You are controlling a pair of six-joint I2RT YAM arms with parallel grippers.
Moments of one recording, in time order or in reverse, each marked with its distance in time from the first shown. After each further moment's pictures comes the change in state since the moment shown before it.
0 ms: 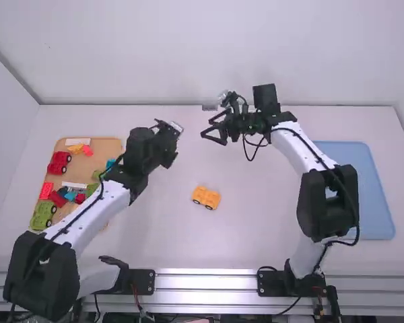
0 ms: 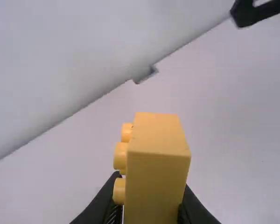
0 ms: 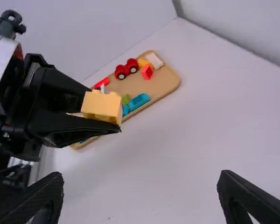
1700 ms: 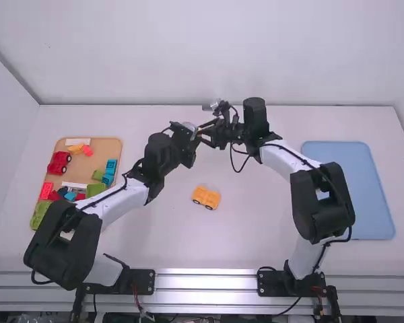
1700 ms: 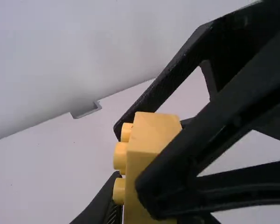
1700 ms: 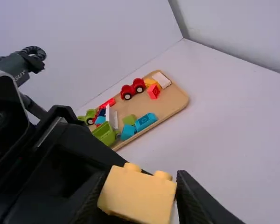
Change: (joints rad) left arm -0.095 0.191 -0.041 0.377 0.106 -0.304; right arm 0.082 0.000 -0.260 0.650 0.047 0.357
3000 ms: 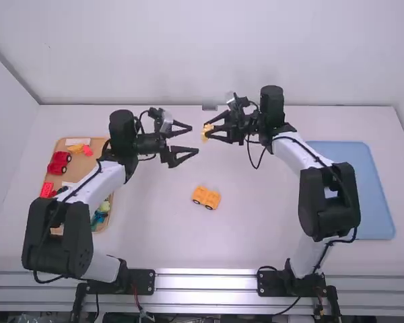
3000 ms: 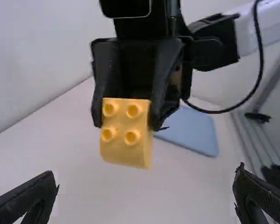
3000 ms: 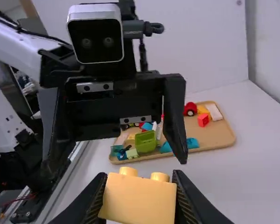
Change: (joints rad) left arm 0.303 0.034 0.156 -0.060 1.066 -0.016; right arm -0.108 0.000 0.087 -0.008 -0.433 -0.198
